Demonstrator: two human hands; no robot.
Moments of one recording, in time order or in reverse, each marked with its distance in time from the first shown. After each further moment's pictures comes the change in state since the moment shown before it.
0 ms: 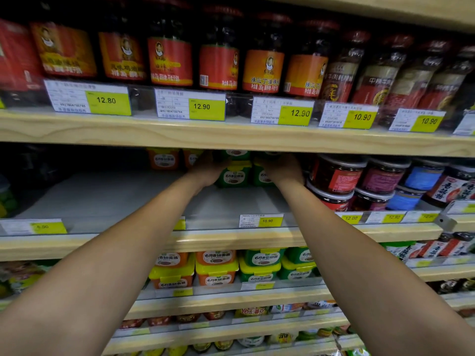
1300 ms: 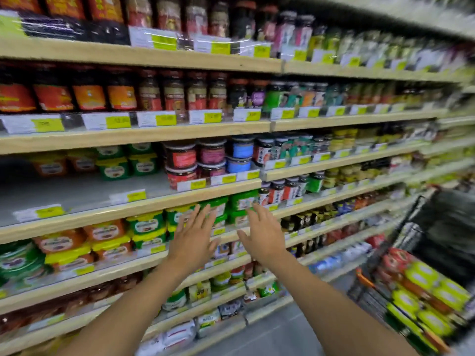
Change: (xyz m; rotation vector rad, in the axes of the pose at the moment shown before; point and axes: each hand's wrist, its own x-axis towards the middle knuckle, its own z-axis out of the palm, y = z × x) left_hand -0.311 0.164 0.216 0.745 -0.260 0.405; right_hand -0.273 0.209 -0.289 -0.667 -0.031 -0.216
